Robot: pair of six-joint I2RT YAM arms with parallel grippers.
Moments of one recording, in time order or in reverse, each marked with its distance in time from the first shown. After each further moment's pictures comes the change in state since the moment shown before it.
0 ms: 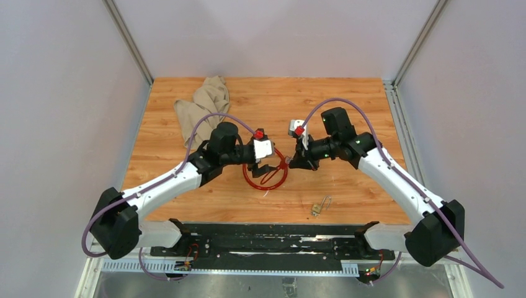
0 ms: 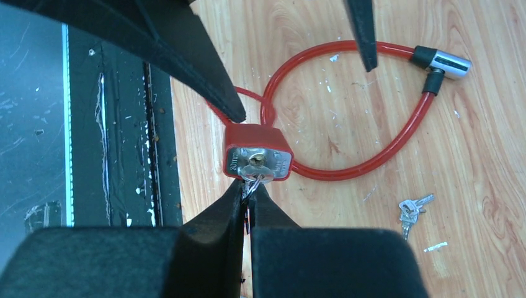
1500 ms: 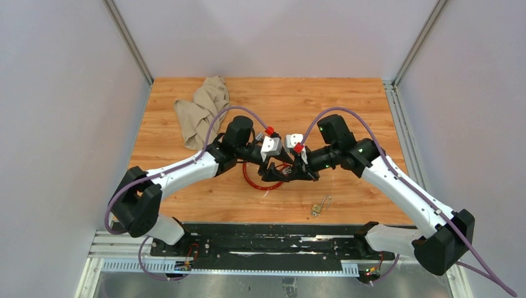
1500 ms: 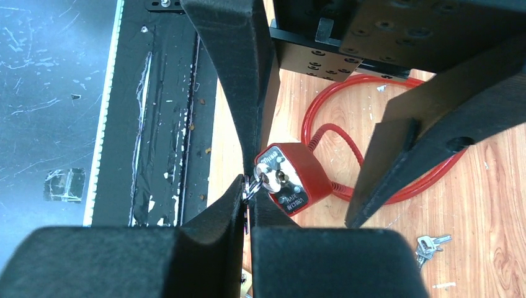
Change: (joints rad) left arm -0.016 0.215 0.134 0.034 0.470 -0.134; right arm 0.115 -0.079 0.008 -0.121 -0.042 -0.137
